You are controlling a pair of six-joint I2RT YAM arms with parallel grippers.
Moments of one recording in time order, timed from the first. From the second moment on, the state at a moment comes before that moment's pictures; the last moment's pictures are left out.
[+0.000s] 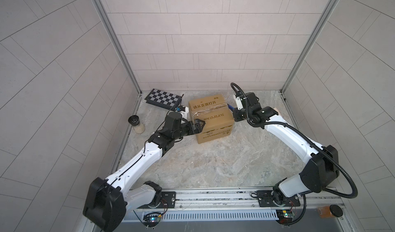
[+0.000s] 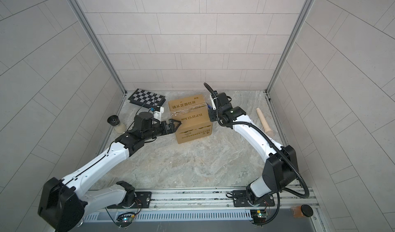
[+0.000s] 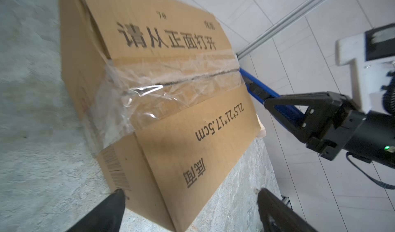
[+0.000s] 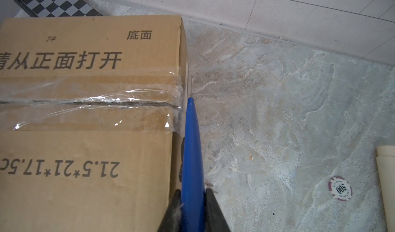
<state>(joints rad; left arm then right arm) -0.44 1.09 0.81 -0.19 0.26 -0.65 0.42 1.49 1.34 -0.61 0.09 0.15</state>
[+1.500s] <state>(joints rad) -0.26 1.67 1.20 -0.02 0.43 -0.46 0.41 1.06 1.09 -0.91 -0.06 0.31</state>
